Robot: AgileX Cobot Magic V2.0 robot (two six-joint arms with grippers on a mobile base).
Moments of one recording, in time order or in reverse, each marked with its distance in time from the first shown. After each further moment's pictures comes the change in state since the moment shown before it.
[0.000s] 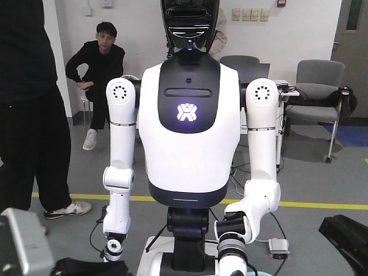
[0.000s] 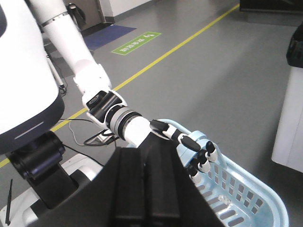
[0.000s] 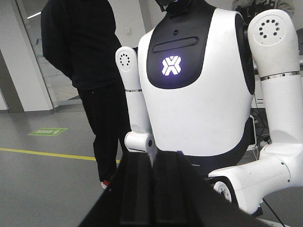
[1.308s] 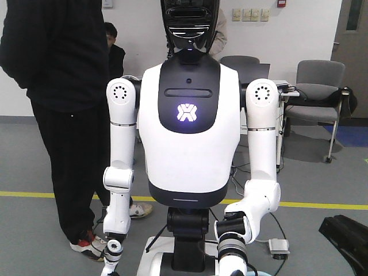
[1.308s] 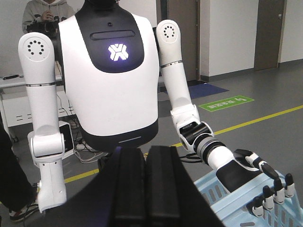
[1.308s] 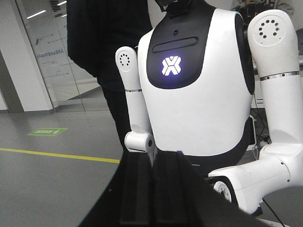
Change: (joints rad) left arm 0.000 -0.528 0.257 -0.050 0.349 -0.086; right arm 0.000 0.000 0.000 0.000 0.002 0.000
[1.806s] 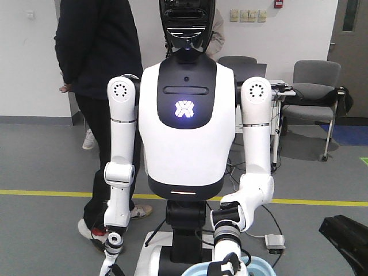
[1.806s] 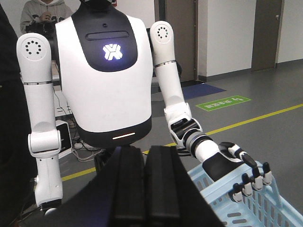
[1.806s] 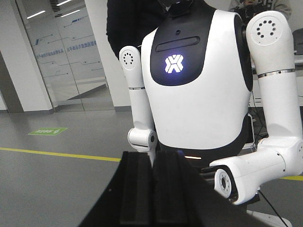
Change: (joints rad) left arm 0.000 0.000 0.000 -0.002 0.001 0.000; right arm 0.000 0.000 0.000 0.000 0.001 0.000
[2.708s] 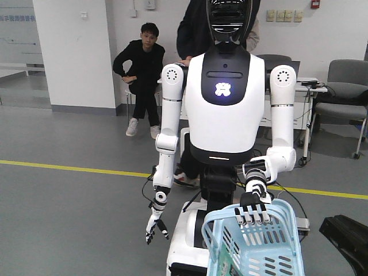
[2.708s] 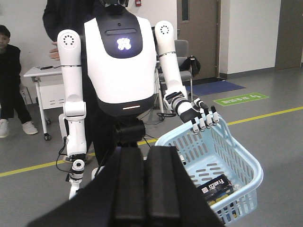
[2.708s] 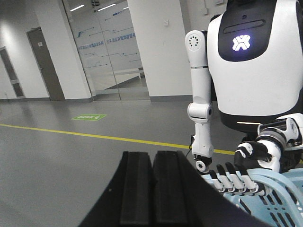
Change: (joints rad) left arm 0.000 0.000 0.000 0.000 0.000 -0.003; right arm 0.000 0.000 0.000 0.000 0.001 0.000
